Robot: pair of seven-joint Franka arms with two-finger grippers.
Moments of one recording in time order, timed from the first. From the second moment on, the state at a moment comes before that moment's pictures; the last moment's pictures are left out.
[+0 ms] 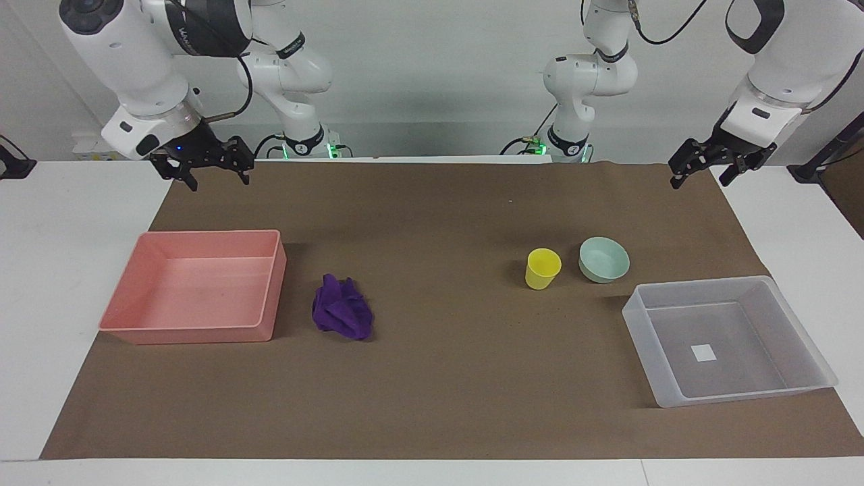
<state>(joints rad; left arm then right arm) -0.12 -0.06 0.05 -1.63 0.02 1.54 -0.01 -0.07 -0.07 0.05 -1.71 0.00 1.51 -0.15</state>
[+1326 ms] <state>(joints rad) -0.12 -0.18 0.04 -2.48 0.02 2.29 -0.10 0.14 0.20 0.05 -1.78 0.04 1.97 -0.11</state>
